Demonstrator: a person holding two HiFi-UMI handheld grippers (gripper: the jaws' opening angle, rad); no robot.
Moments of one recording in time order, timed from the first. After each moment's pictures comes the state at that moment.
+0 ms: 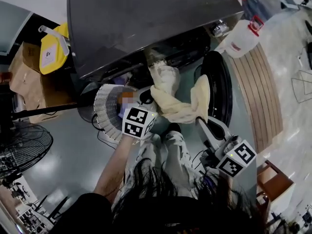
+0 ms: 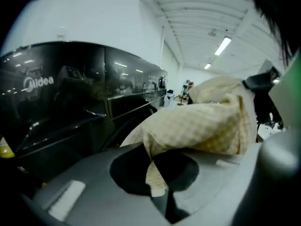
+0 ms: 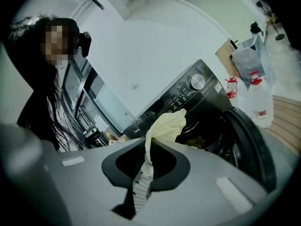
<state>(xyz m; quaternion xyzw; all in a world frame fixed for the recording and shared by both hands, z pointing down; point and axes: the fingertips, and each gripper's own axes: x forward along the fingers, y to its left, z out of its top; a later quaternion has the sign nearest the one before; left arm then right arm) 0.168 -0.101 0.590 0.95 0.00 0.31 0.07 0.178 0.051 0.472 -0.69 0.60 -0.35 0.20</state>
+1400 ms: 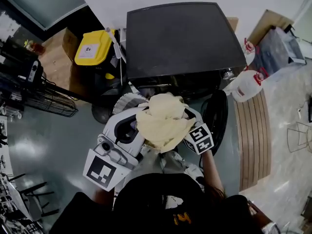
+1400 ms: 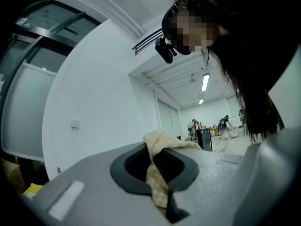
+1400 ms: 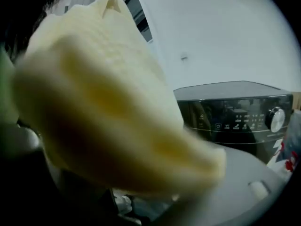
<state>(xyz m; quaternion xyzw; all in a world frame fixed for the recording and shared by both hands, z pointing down) 0.064 -0.067 0.175 1.00 -0.06 -0.02 -0.05 0.108 -0.060 0.479 -0.58 0.77 -0.24 -0.13</state>
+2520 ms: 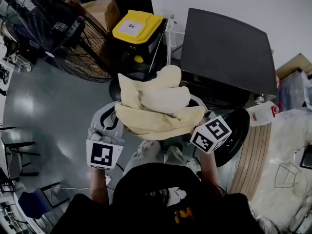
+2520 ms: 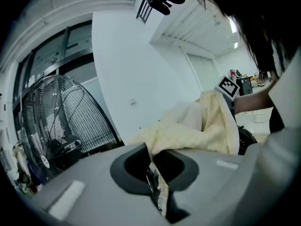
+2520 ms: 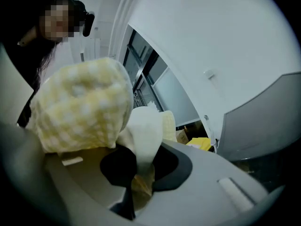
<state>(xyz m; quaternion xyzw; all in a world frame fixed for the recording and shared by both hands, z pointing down) -0.183 -0.176 0.250 0.91 -0.33 0.22 -0.14 -0.041 -0.166 0.279 -0.47 0.85 -0.18 0.11</state>
